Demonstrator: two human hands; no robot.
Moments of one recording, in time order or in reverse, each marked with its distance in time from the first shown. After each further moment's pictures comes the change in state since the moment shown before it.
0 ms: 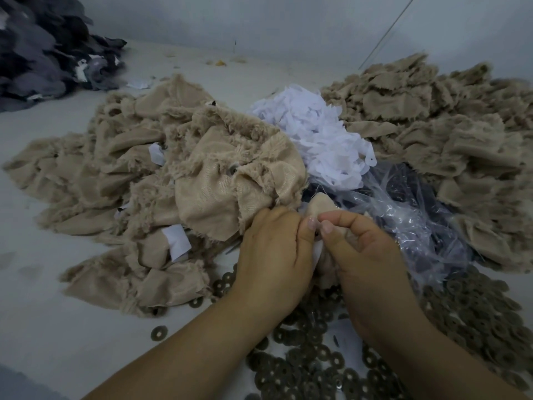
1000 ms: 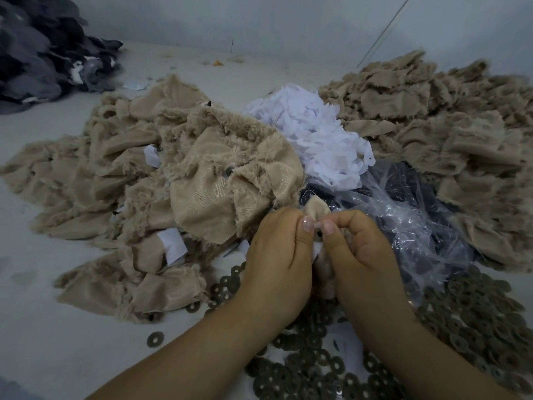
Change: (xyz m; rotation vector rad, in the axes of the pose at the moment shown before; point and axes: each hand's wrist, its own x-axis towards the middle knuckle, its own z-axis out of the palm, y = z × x) left_hand -0.001 0.003 0.009 -0.291 0.023 -0.044; right_hand -0.003 -0.002 0.003 -0.172 -0.033 -0.185
